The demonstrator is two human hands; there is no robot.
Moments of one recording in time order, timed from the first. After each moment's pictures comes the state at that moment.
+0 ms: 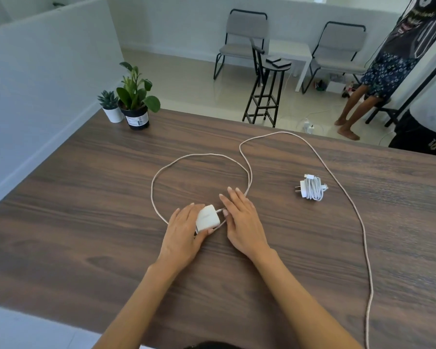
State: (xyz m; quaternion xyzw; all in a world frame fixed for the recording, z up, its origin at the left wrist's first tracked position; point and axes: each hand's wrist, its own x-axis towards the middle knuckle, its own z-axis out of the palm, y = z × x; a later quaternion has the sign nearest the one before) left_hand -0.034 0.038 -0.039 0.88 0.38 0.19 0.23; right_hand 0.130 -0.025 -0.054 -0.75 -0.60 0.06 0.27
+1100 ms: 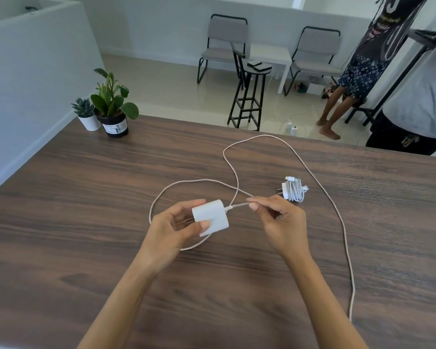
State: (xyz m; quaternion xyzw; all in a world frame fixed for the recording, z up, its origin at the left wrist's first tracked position) left_hand -0.020 0.021 0.039 0.57 0.32 0.28 0.70; right_hand 0.169 -0.085 0.037 -0.71 -0.42 0.08 0.56
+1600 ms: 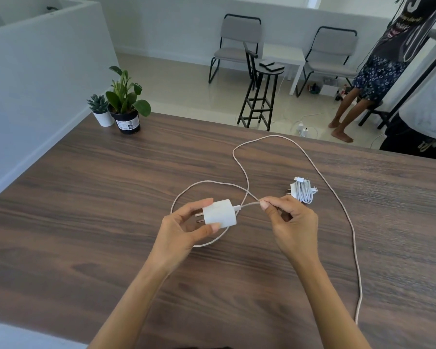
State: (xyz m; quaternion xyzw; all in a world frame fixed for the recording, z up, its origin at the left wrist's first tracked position) left_hand -0.019 0.006 0.041 0.56 0.34 0.30 0.69; right_hand 0.161 -0.091 0.049 -0.73 -0.39 0.08 0.55
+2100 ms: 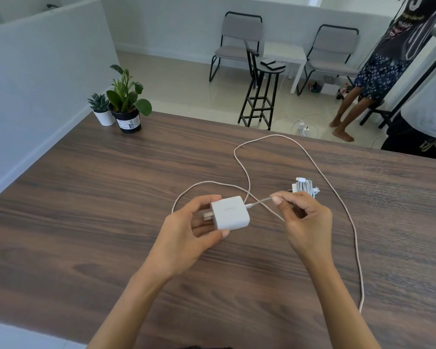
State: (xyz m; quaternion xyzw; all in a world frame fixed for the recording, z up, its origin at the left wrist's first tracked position) left_hand -0.022 0.002 0.060 0.67 0.30 0.27 0.62; right_hand 0.170 -0.095 0.061 -0.71 -0.39 0.06 0.59
